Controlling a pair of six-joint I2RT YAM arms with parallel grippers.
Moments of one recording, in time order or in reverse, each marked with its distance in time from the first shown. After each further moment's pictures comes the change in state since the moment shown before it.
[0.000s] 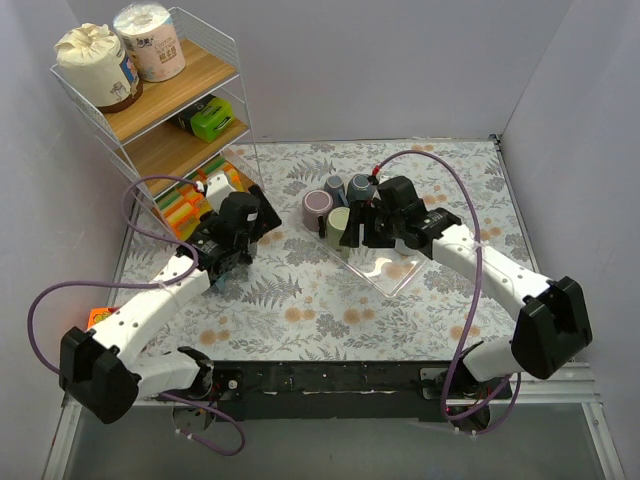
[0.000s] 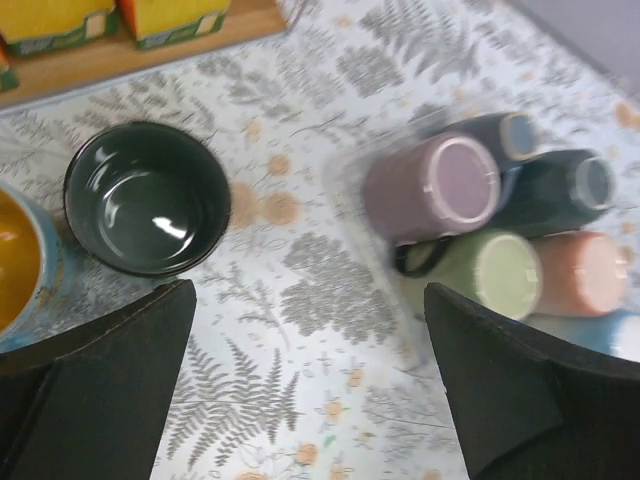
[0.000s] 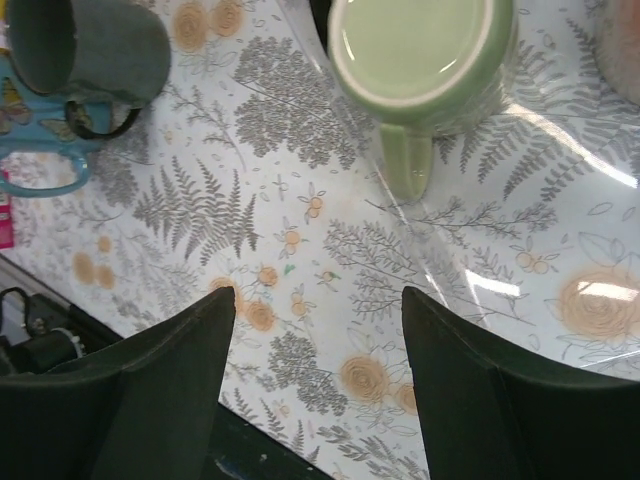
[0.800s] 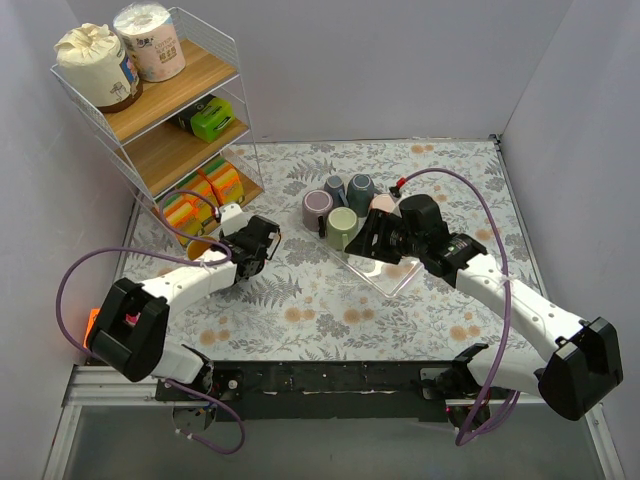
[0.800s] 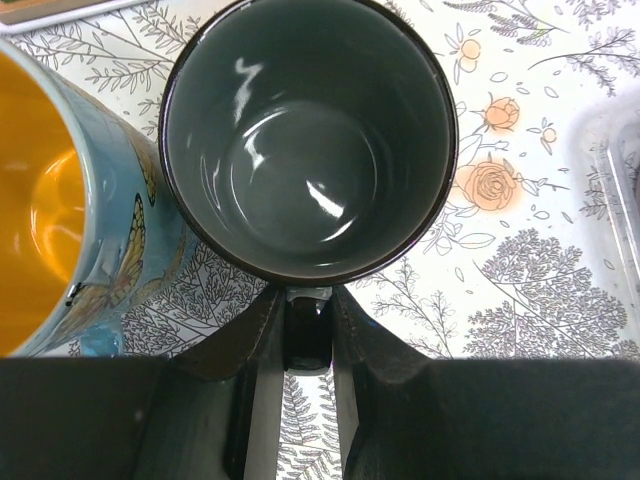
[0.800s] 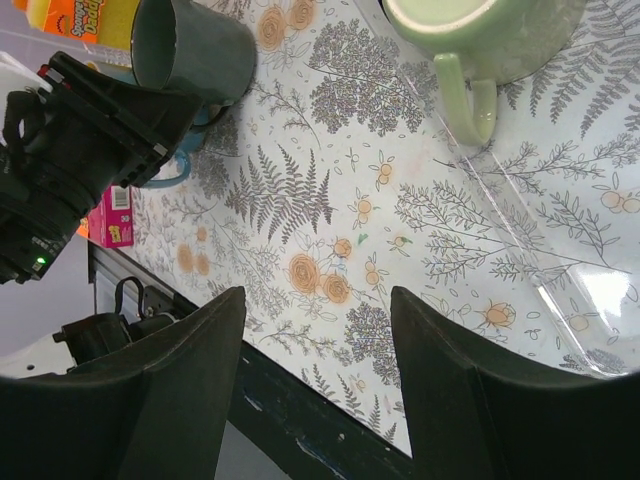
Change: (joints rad) left arm 0.008 0.222 -0.128 0.037 -0.153 -0.047; right arm 0.000 -0.216 -0.198 0.110 -0.051 0.190
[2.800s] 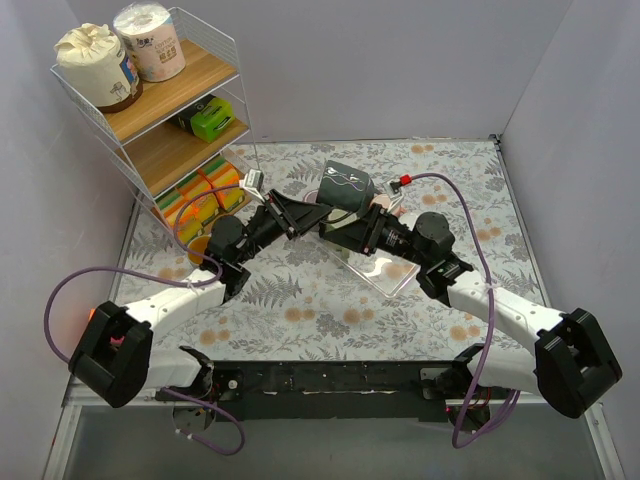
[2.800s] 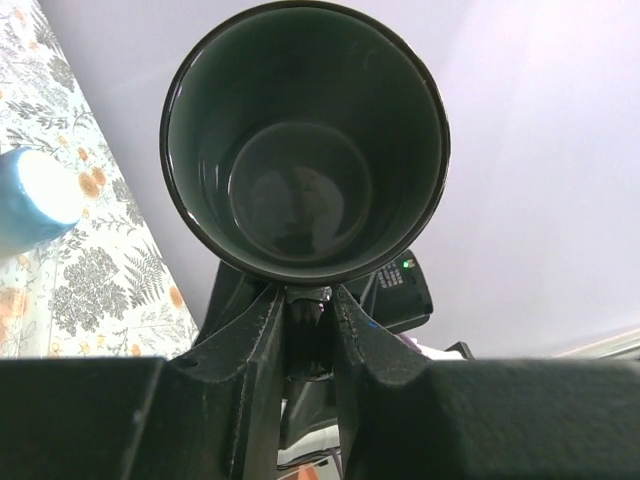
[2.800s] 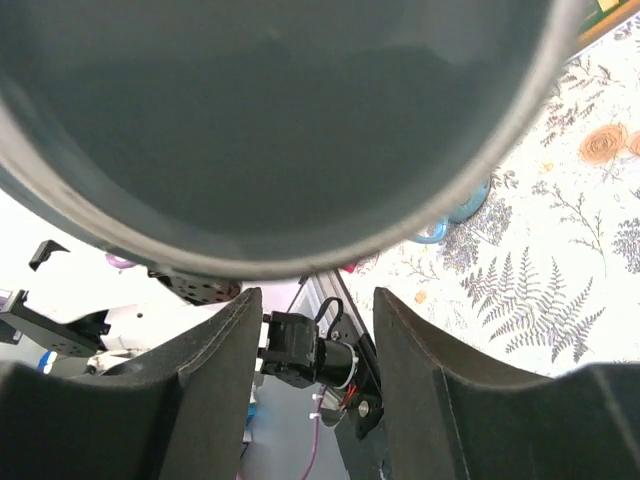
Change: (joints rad) left arm -0.019 -0.132 -0.172 1.299 1.062 -0.497; right arm 0.019 0.008 -0.268 0.967 -0.282 0.296
